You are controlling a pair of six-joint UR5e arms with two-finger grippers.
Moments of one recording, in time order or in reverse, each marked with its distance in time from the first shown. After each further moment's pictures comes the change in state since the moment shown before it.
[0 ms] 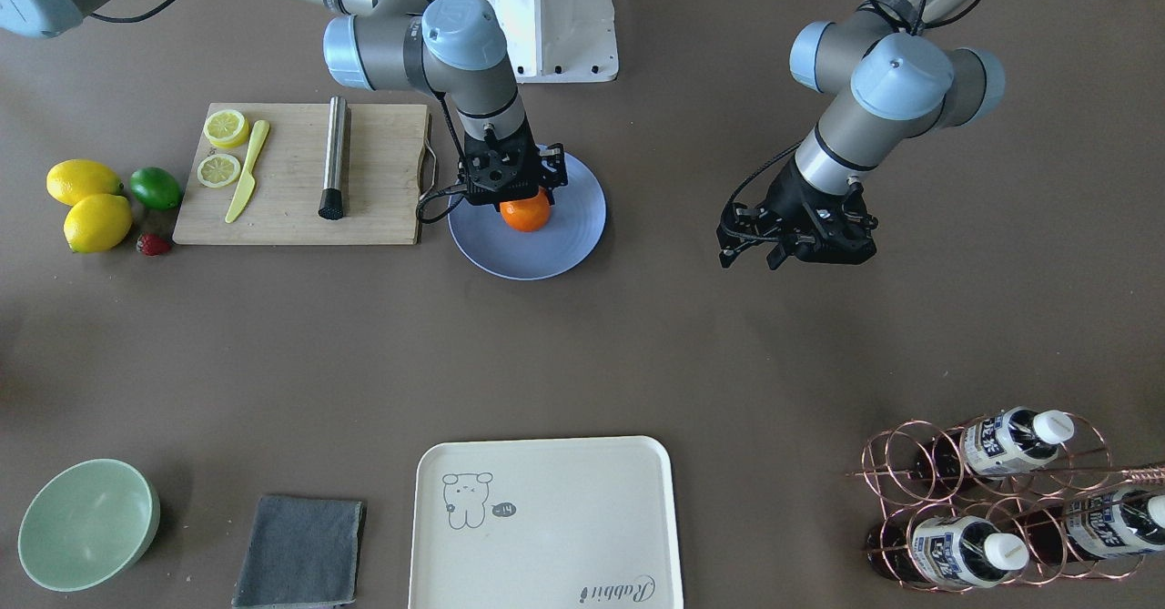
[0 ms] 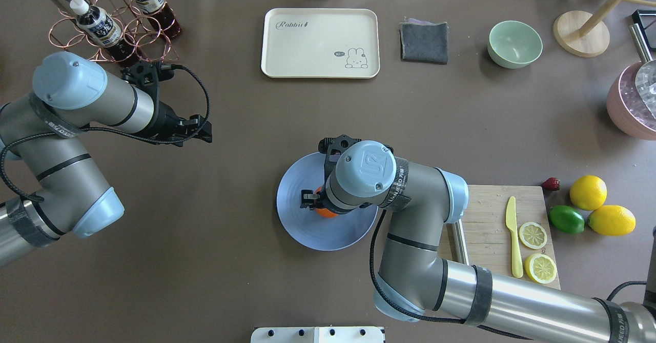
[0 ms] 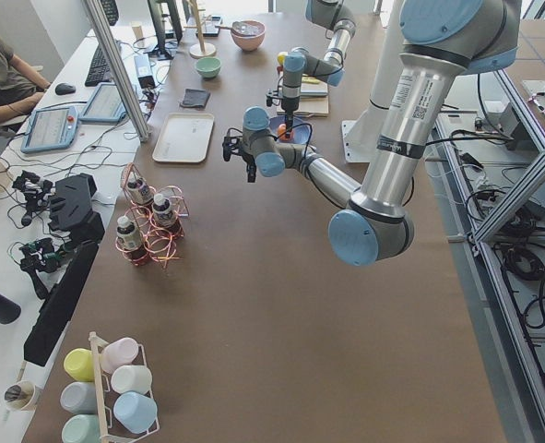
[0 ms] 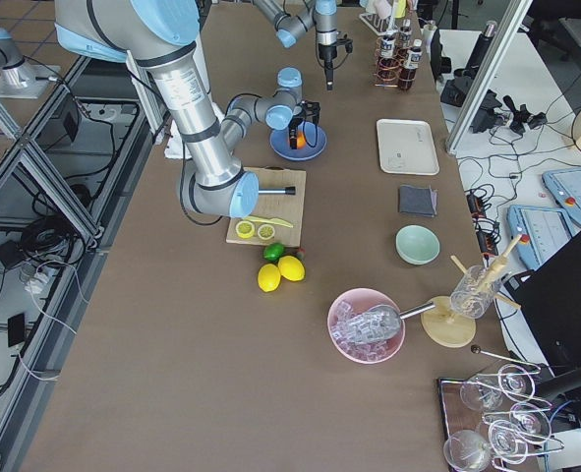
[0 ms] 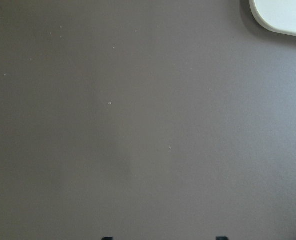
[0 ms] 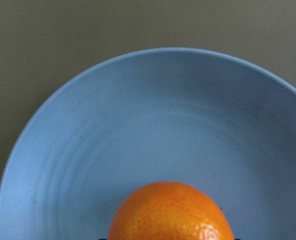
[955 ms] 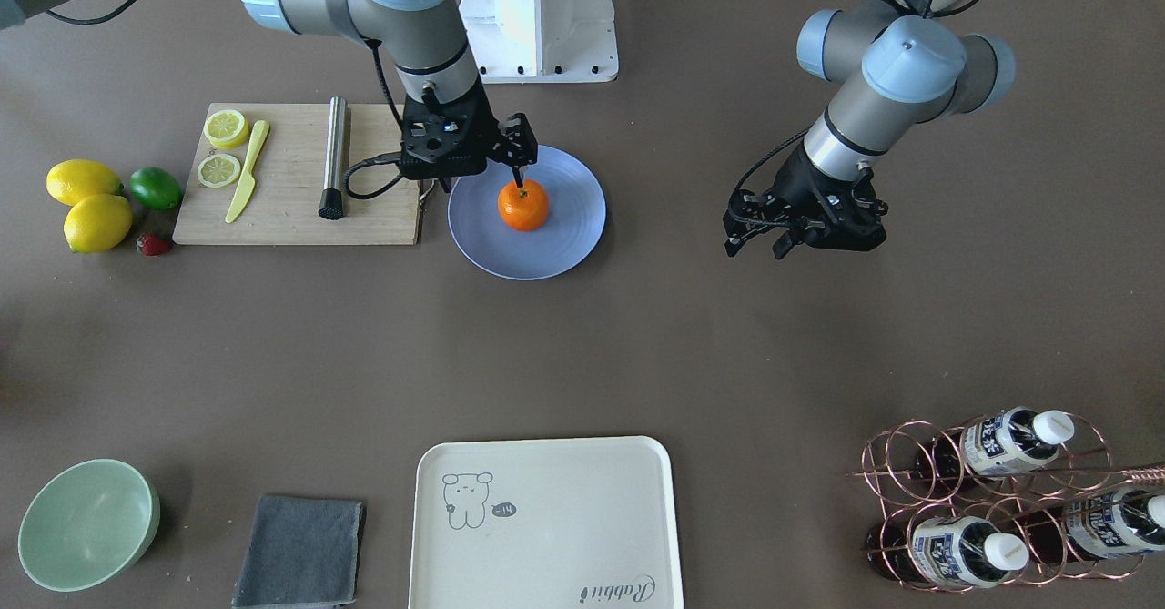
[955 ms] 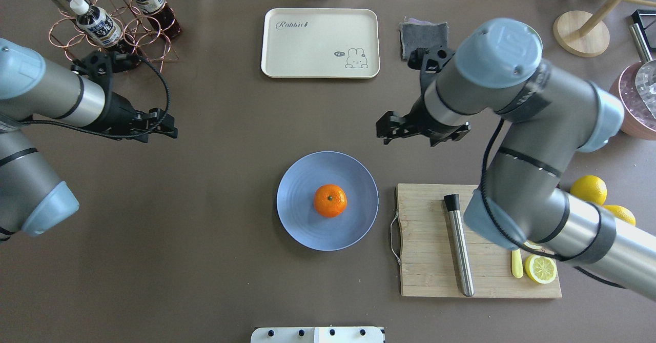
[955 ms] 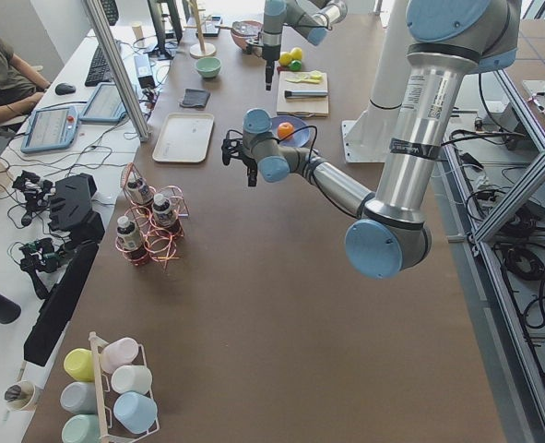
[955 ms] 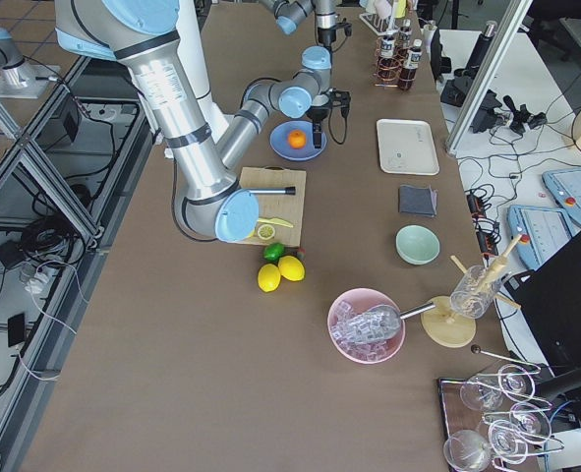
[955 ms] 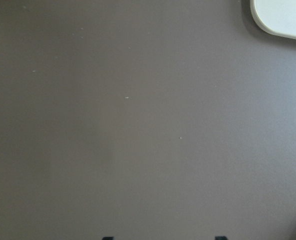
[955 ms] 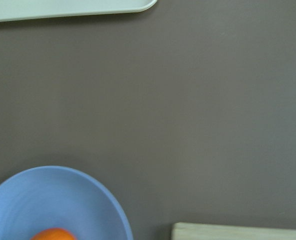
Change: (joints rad) left arm -0.124 0.150 -0.120 0.009 -0.108 0.103; right arm 0.365 -0.206 0.341 -0.284 0.239 -0.286
